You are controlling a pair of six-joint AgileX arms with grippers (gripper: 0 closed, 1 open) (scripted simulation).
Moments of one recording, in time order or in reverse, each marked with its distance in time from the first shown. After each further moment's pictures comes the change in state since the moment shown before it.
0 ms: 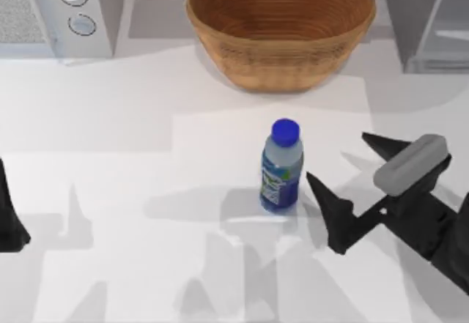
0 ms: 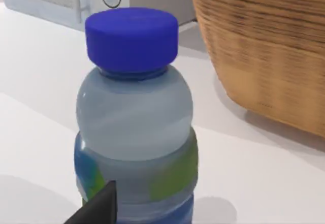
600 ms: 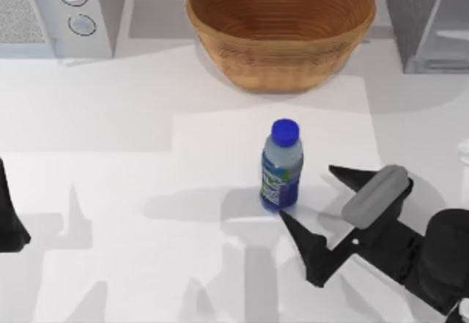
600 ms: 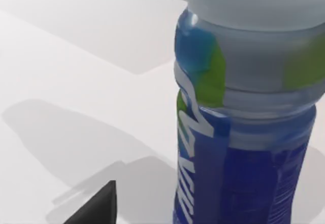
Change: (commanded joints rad) left arm 0.000 0.000 0.000 0.000 0.000 0.000; right arm 0.077 0.272 0.043 0.224 -0.025 -0.003
